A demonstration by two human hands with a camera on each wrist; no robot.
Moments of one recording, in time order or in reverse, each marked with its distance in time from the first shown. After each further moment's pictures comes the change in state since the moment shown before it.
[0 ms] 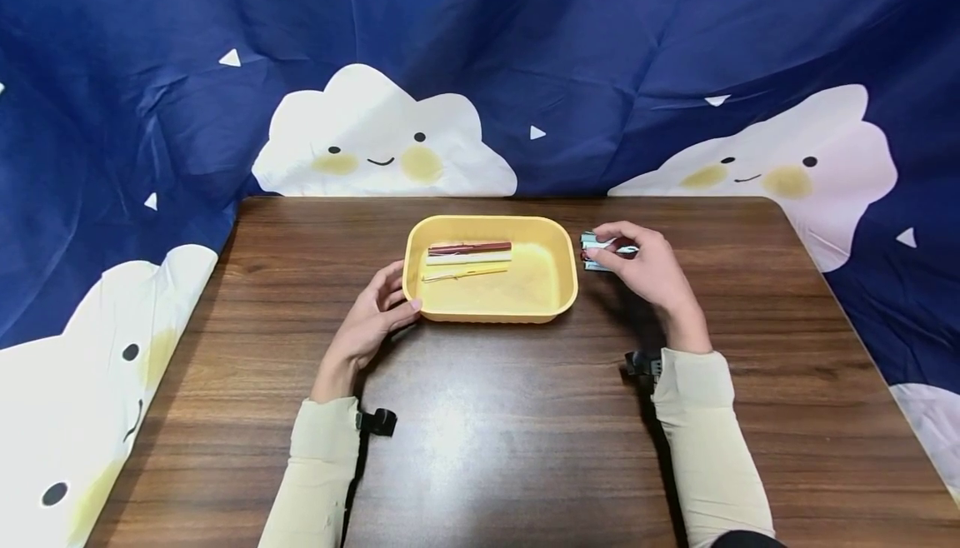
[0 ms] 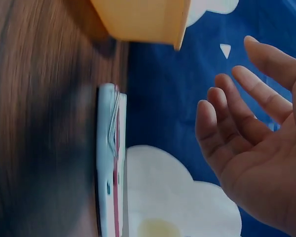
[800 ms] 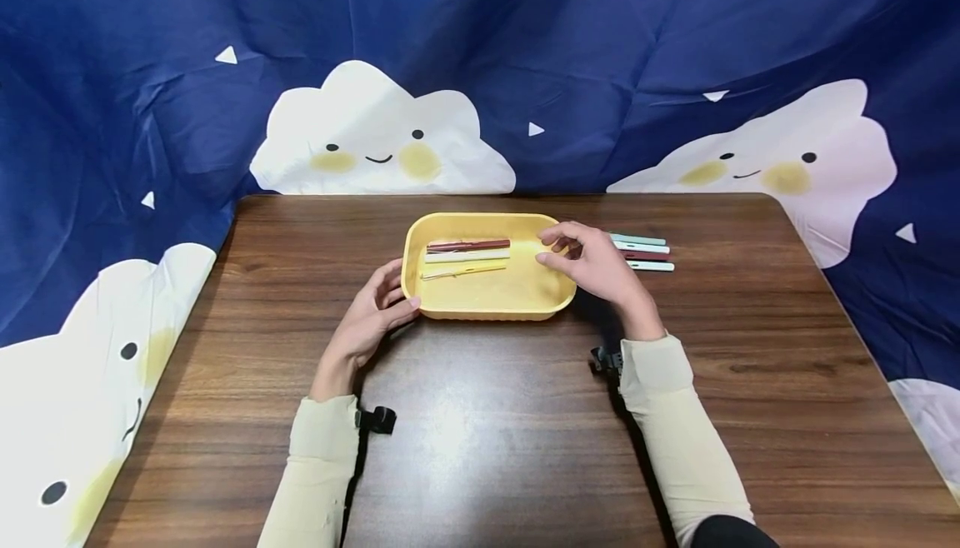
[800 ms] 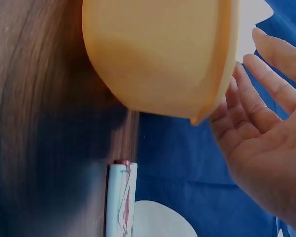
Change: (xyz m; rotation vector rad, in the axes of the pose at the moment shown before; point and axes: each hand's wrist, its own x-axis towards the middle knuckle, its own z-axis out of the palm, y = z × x) left_hand 0.000 -0.001 0.000 -0.026 -0.016 0.003; right_hand 0.017 -0.020 0.046 0.059 -0.194 -0.092
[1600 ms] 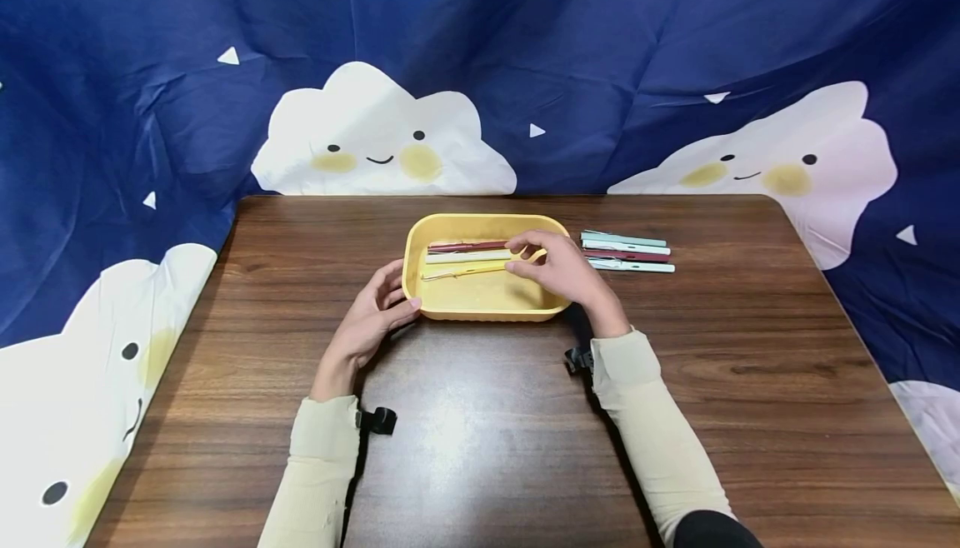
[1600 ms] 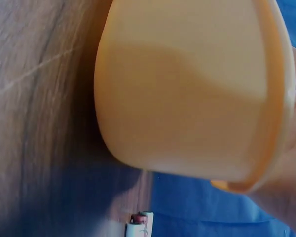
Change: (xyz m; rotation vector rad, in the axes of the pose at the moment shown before) left_hand 0.000 0.000 0.000 0.001 0.007 -0.006; right_hand 0.015 -0.007 0.033 -0.008 -0.123 0.016
